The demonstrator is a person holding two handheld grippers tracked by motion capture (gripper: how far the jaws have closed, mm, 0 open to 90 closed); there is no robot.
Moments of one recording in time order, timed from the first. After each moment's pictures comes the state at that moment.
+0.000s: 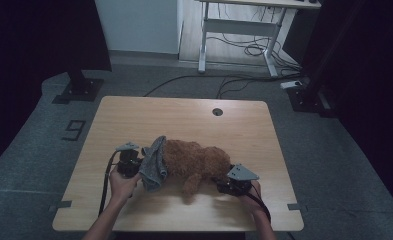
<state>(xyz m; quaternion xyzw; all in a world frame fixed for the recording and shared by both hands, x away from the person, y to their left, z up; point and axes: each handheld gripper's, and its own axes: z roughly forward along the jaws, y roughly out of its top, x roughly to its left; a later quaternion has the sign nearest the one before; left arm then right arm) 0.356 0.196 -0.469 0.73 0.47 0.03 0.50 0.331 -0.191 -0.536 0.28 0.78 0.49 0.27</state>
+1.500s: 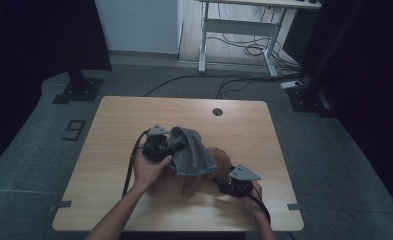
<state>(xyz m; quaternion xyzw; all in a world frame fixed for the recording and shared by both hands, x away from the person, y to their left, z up) 0.374 0.121 -0.419 0.78 0.41 0.10 0.46 0.328 -0.194 -0.539 0.31 0.78 0.48 0.27</state>
